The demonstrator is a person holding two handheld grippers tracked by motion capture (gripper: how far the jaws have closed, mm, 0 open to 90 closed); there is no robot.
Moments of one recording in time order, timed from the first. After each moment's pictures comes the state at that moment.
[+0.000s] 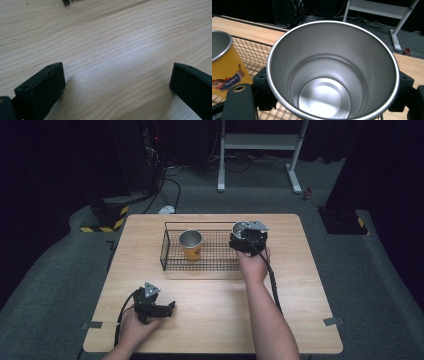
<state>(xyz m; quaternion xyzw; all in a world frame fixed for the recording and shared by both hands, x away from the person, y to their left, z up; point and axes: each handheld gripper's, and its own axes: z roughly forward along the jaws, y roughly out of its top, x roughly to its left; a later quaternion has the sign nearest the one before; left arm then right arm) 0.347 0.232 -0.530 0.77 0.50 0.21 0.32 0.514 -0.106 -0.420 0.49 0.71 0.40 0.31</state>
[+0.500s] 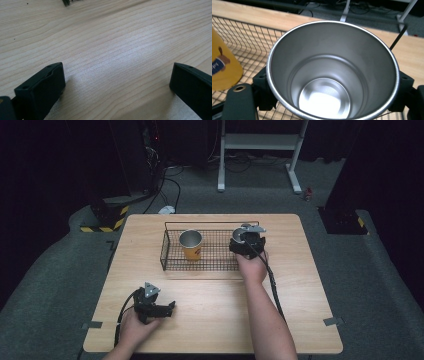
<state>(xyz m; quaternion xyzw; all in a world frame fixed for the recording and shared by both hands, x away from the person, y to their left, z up) 0.347 0.233 -0.530 0.78 0.50 0.21 0.32 0.528 -0.107 -0.451 0.51 0.72 0.37 0.28</state>
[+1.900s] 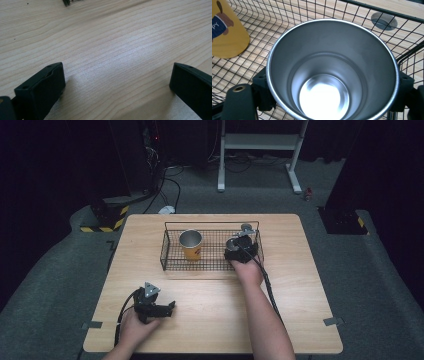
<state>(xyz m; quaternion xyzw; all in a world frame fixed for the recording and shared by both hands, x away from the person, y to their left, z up) 0.347 0.233 -0.530 0.78 0.50 0.21 0.32 0.532 -0.091 -0.473 0.50 0.78 0.31 0.21</state>
